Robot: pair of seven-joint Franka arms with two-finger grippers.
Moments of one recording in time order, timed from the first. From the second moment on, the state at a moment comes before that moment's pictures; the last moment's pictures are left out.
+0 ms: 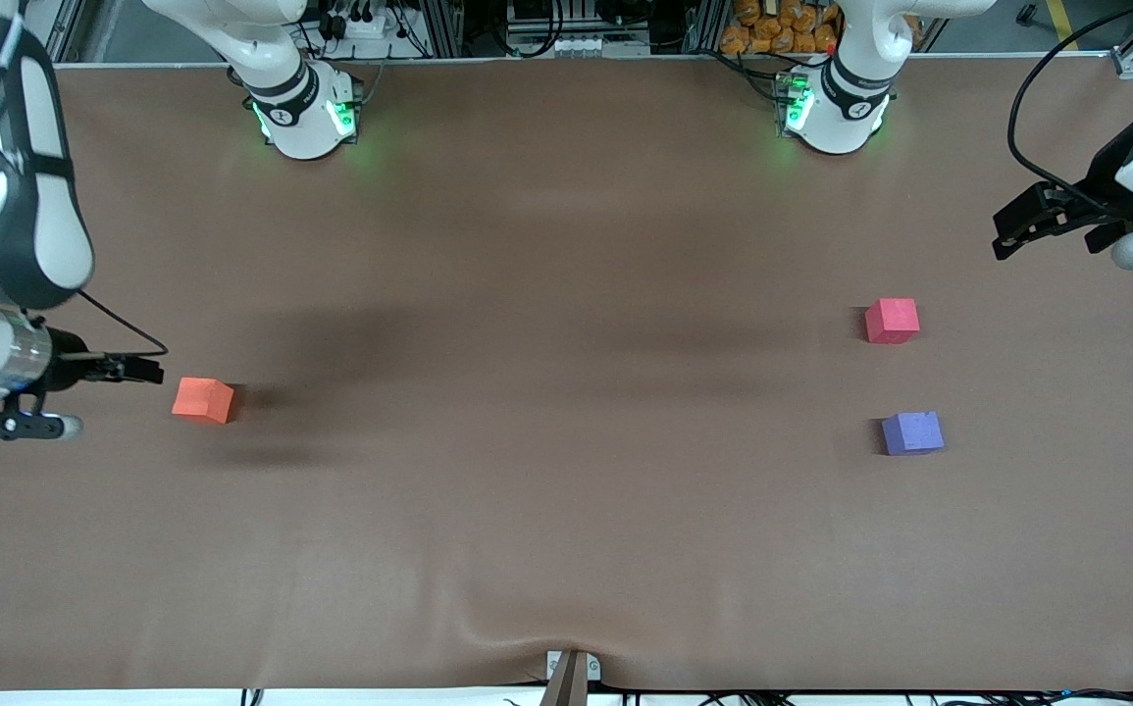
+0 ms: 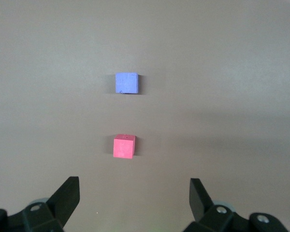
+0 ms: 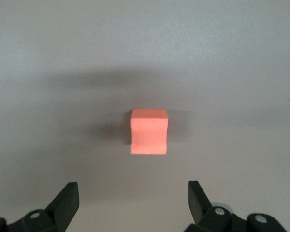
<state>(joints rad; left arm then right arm) -0.16 -0.02 0.05 -1.55 0.03 1.54 -0.16 -0.12 0.35 -0.03 -1.75 0.00 1.93 -0.12</state>
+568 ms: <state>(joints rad) -0.16 -0.01 0.05 -1.55 0.03 1.54 -0.16 -0.14 0.52 -0.03 -1.79 0.00 2.09 -0.19</state>
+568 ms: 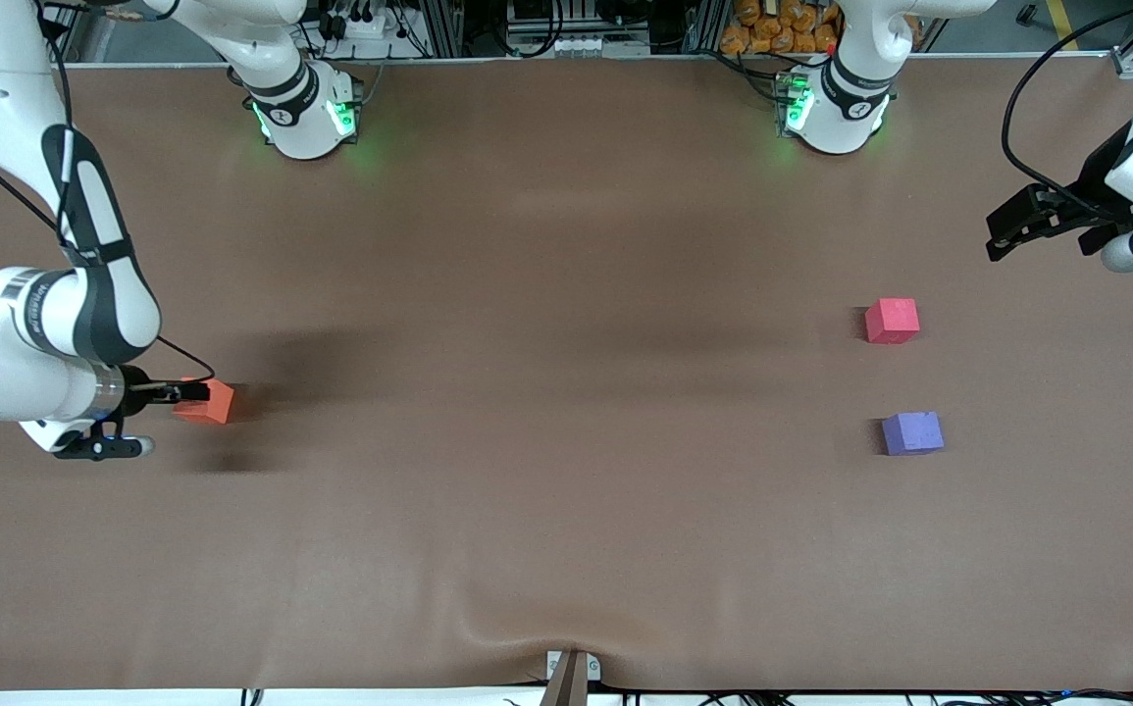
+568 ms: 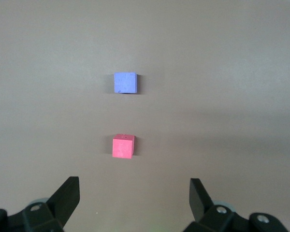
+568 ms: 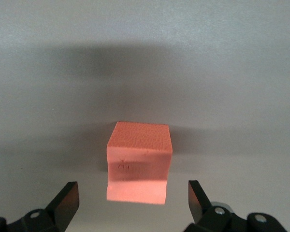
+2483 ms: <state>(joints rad) -0.16 -0.01 0.05 -1.55 0.03 1.53 -0.16 -0.13 0.55 -0.02 -1.76 0.00 2.05 -0.21</state>
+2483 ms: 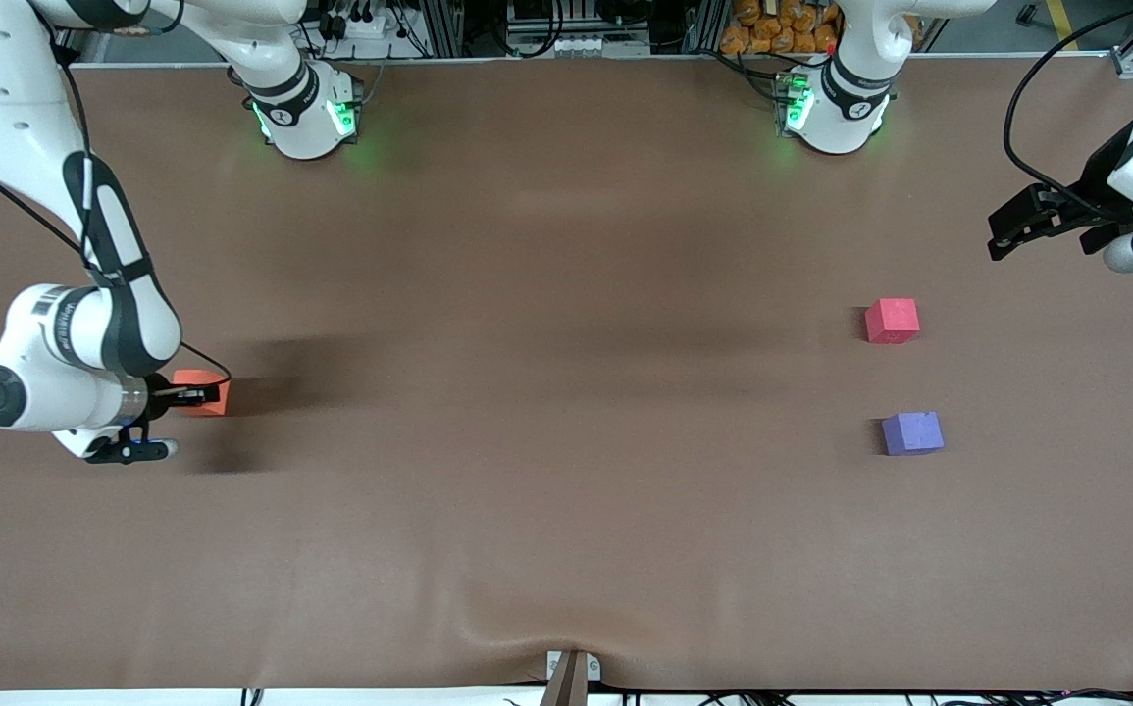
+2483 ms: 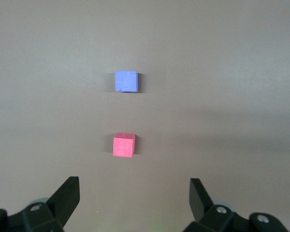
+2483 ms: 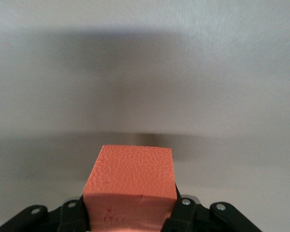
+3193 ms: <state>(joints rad) -0.16 -0.01 0.05 -1.55 0.03 1.53 -0.16 0.11 0.40 0.00 -1.67 0.10 1.86 -0.20</state>
